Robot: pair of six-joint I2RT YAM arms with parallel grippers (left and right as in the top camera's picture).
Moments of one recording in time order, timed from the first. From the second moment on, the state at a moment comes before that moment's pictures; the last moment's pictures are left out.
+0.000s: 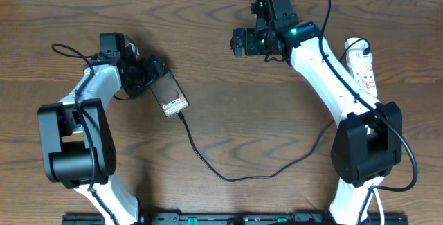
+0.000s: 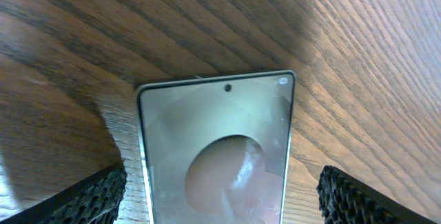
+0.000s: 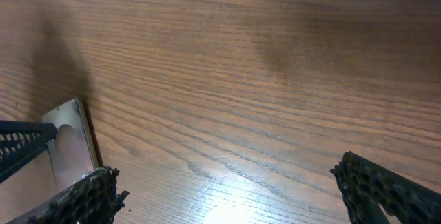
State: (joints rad) left arm 0.12 1.93 1.17 -0.46 0.38 -0.49; right arm 0.38 1.99 1.68 -0.65 -0.18 0.32
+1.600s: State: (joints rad) left arm 0.03 1.29 1.22 -0.66 0.07 -0.11; right arm 0.01 1.84 2.04 -1.15 -0.26 0.05
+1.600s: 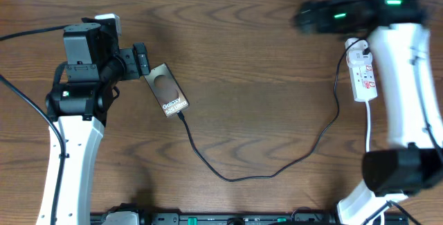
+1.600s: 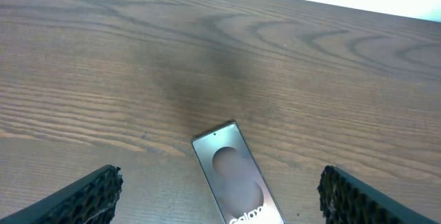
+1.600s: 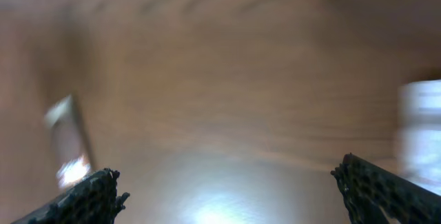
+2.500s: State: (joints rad) left arm 0.03 1.29 1.22 -0.66 0.07 -0.11; right arm -0.46 1.84 1.33 -0.64 -0.42 -0.43
